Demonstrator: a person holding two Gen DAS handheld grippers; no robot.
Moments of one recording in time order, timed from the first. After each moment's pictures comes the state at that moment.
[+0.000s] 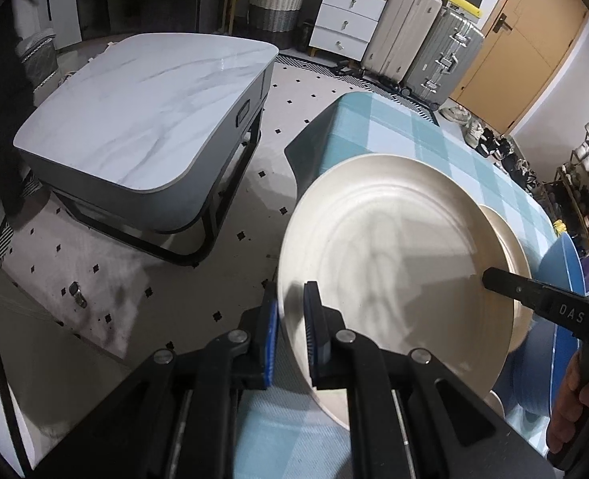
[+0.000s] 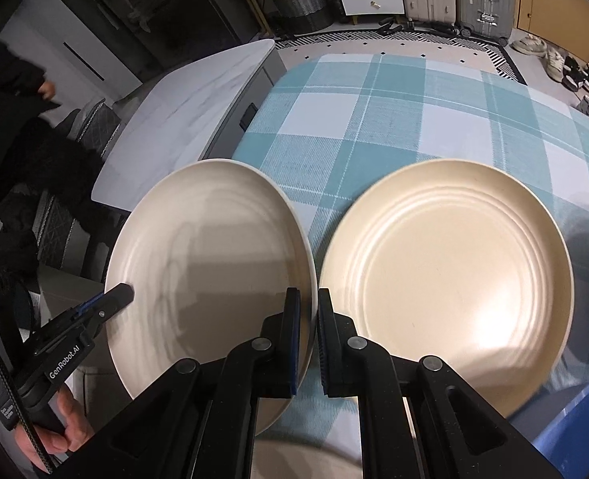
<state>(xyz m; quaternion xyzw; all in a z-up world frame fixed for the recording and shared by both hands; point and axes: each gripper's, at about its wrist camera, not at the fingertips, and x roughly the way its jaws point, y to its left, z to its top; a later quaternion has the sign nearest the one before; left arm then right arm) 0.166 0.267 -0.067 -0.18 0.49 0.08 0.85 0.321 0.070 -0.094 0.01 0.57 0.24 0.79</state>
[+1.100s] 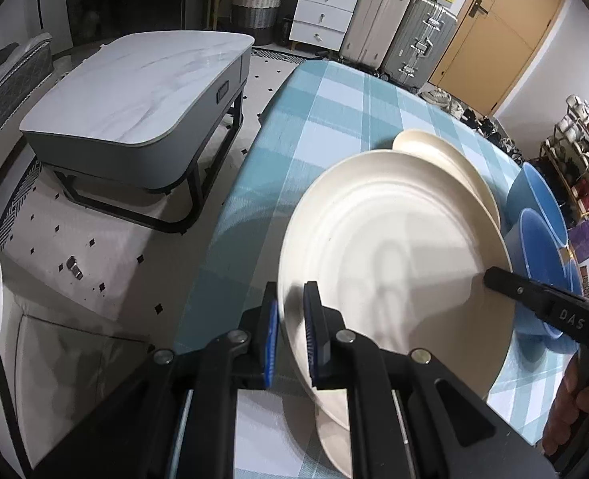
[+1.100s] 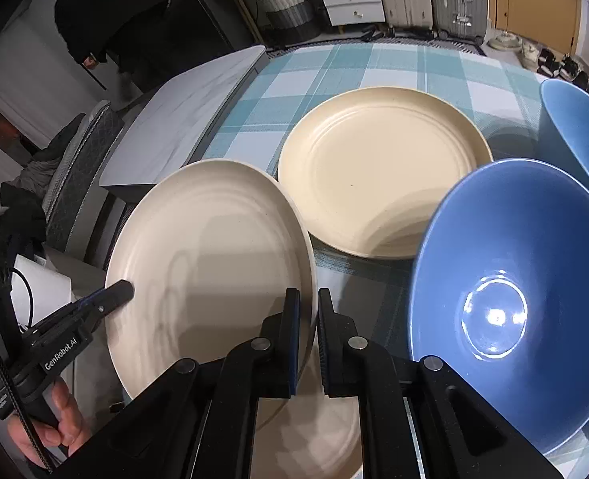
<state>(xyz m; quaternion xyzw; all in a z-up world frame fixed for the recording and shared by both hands) 0.075 0.194 -0.063 -0.16 0.50 0.06 0.85 0.203 -0.010 -0.089 0.02 0.55 0.23 0.81</state>
